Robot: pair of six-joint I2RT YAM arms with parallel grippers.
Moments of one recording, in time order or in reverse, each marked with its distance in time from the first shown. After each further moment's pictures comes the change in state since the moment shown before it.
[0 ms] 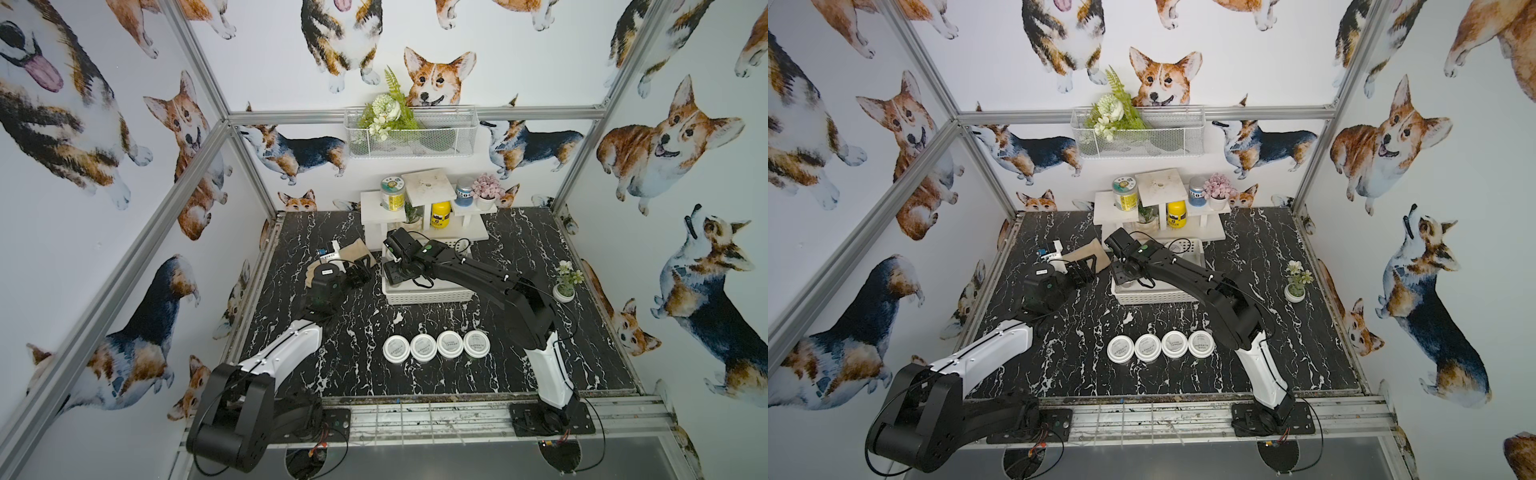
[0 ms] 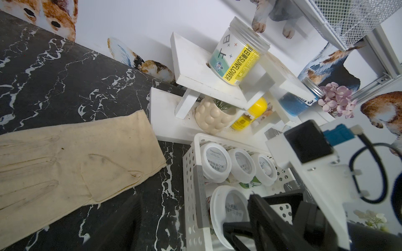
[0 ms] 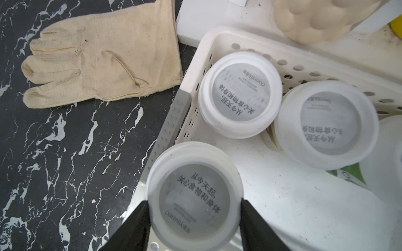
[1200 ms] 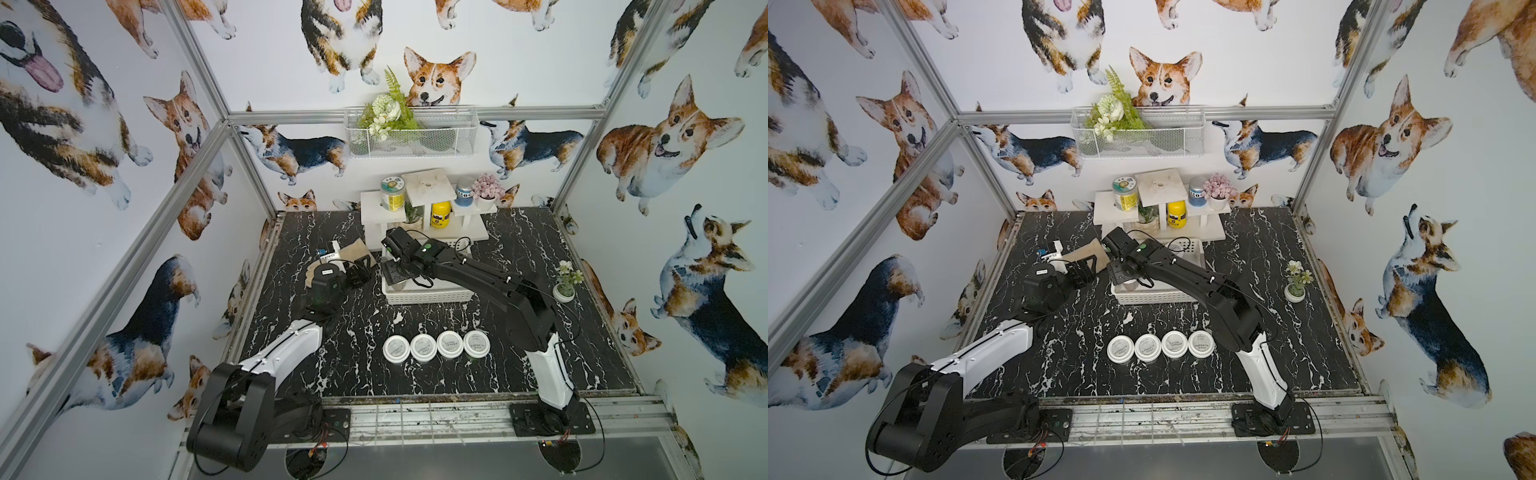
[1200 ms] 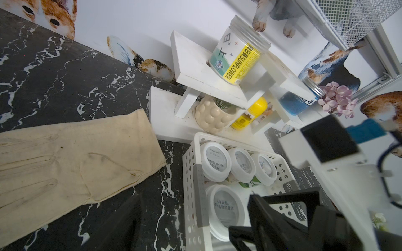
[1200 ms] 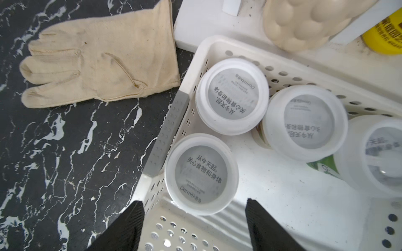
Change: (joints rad) left arm 0.000 0.003 0.000 0.000 0.003 -0.004; right arm 0.019 -0.043 0.013 -0.040 0.052 -0.005
